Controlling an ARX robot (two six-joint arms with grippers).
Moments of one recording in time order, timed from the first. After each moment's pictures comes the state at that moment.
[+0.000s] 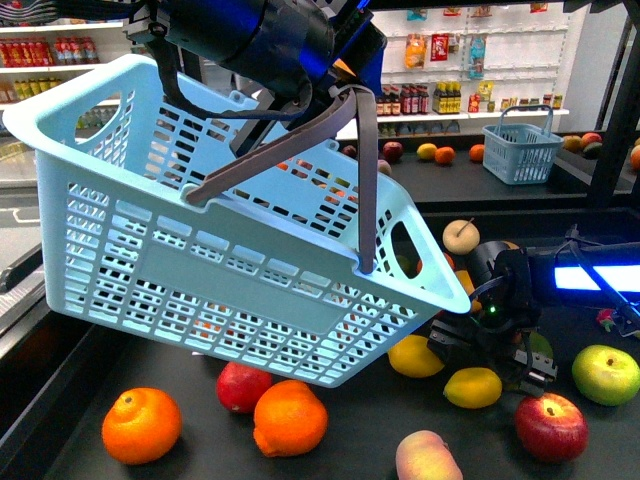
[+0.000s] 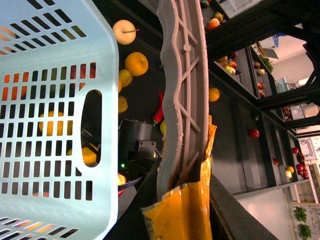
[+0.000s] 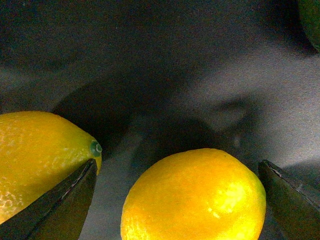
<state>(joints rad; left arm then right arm) -0.46 1.94 1.58 0.01 0.24 -0.84 0.04 3.14 2.65 -0.63 0.06 0.59</state>
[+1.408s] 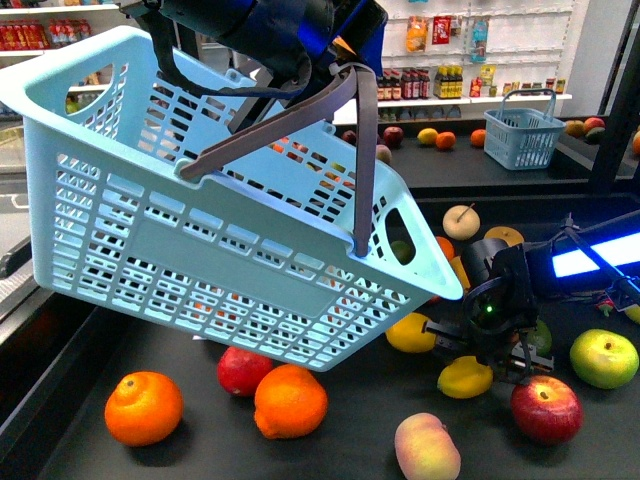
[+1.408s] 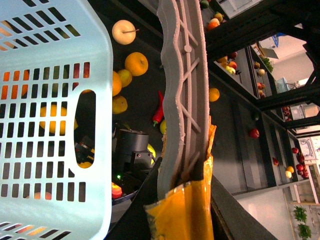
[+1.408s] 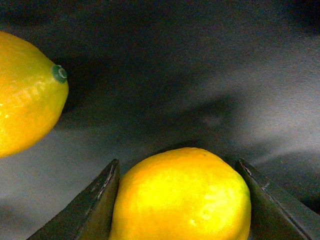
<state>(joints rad) -0.46 1.94 1.58 0.01 0.24 -0.84 0.04 2.98 2.30 -0.41 0.06 0.48</state>
